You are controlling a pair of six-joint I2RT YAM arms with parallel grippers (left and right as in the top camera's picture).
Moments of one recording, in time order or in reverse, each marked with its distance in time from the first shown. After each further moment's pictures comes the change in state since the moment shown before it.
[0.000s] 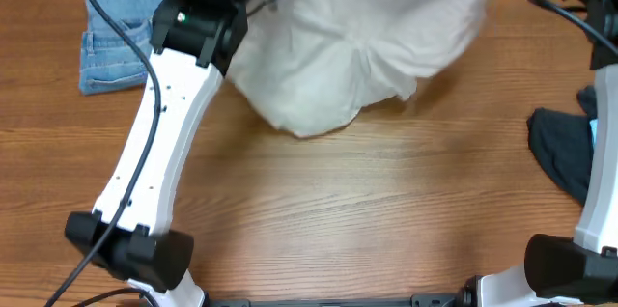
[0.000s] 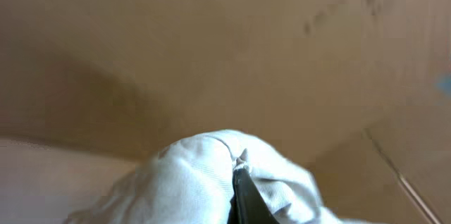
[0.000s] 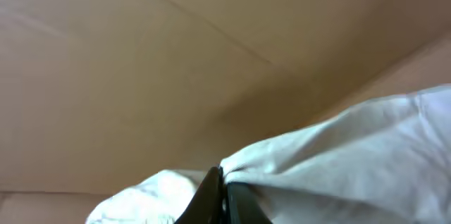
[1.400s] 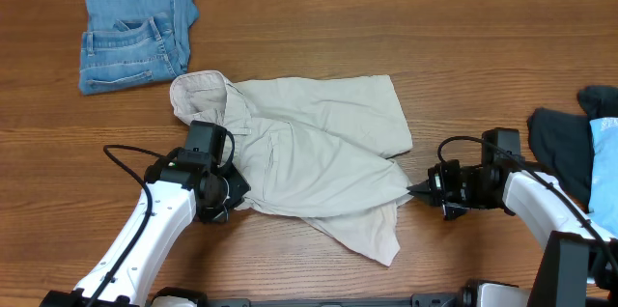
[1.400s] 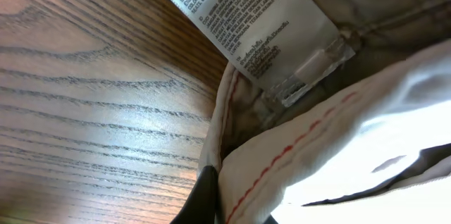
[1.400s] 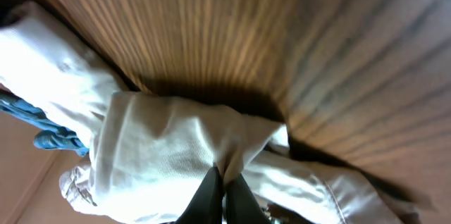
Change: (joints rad) left arm 0.151 -0.478 -1.310 -0.410 0.027 -0.037; right arm -0.003 -0.221 -1.455 0.062 -0.275 0.256
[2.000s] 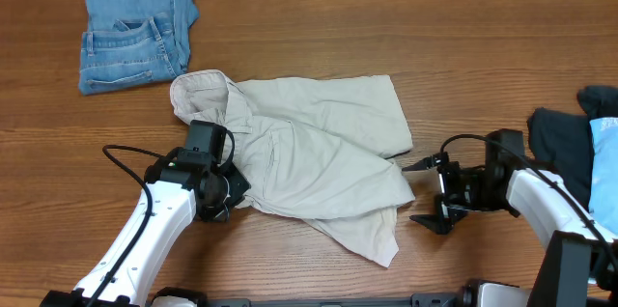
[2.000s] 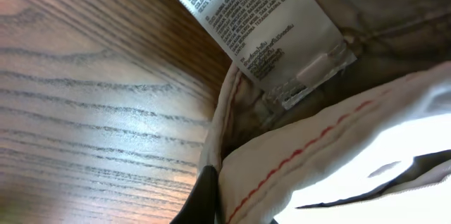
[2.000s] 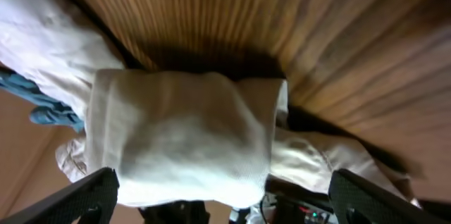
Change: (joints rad) left arm 0.000 0.000 -0.002 0.012 -0.001 -0.032; right arm -0.012 0.000 0.016 -0.102 -0.083 -0.074
